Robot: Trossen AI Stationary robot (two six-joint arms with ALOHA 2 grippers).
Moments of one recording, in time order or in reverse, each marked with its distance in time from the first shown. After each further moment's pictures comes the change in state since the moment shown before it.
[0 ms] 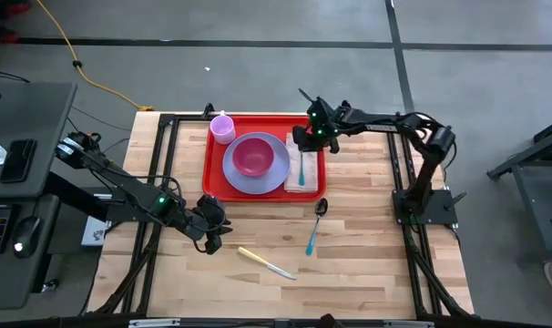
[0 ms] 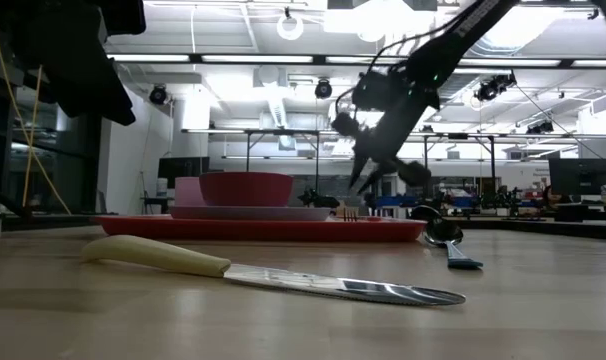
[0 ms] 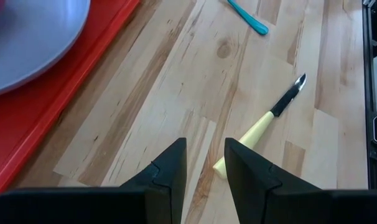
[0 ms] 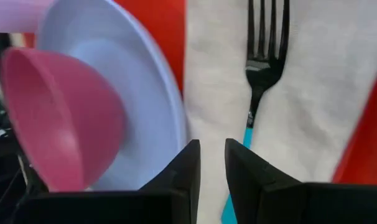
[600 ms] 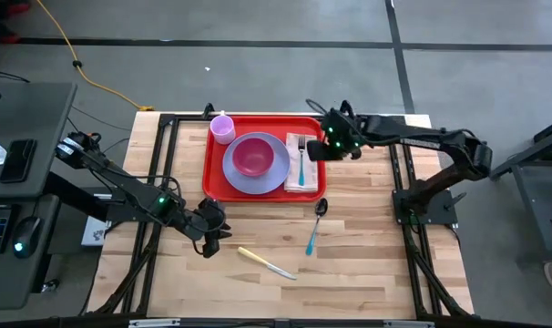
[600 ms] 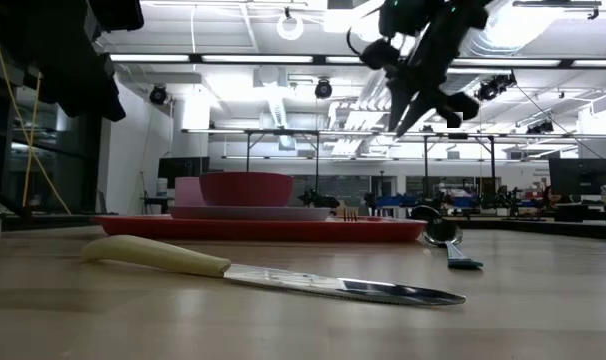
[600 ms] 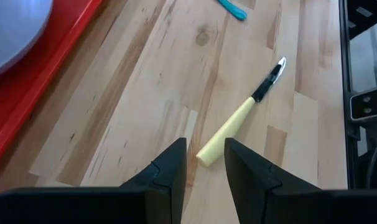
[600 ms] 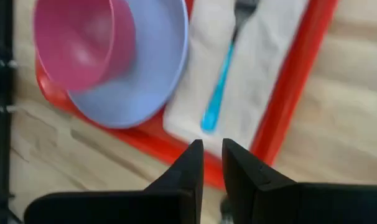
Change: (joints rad) left arm 0.000 0.000 0.000 0.023 0.079 0.047; right arm 0.224 -0.351 0.000 -0.377 0.250 -0.008
